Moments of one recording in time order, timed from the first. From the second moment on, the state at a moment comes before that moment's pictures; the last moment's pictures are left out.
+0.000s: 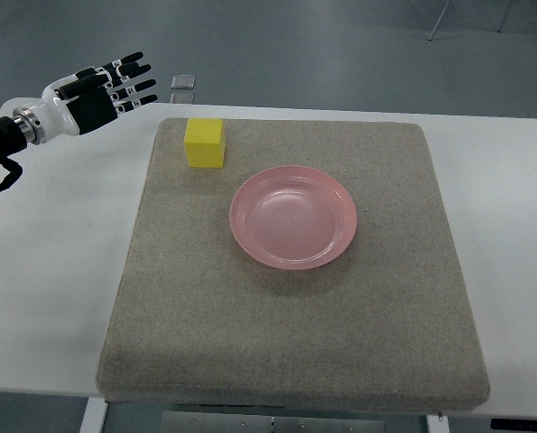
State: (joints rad) left arm -1.01 0.51 -0.34 -0.53 -0.43 -0.61 0.14; right arm 0.00 0.00 -0.10 0.14 -0.10 0.04 -0.03
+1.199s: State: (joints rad) left arm -1.09 0.41 -0.35 -0.32 -0.04 -0.61 0.06; right arm 0.00 0.00 -0.10 0.14 -0.10 0.04 -0.03
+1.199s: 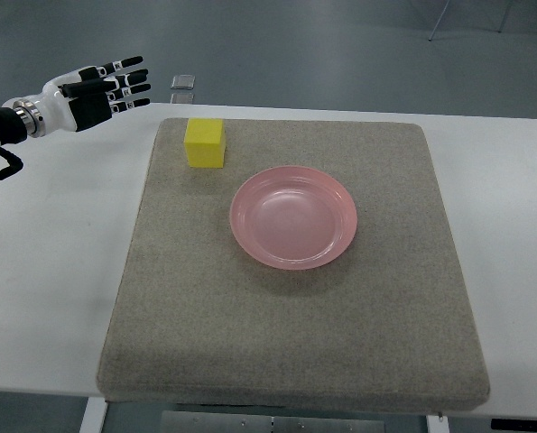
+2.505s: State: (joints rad) left arm -1.23 0.28 -0.33 -0.56 1.52 -0.38 -0.11; right arm 0.00 0.00 -0.10 0.14 -0.10 0.04 -0.03
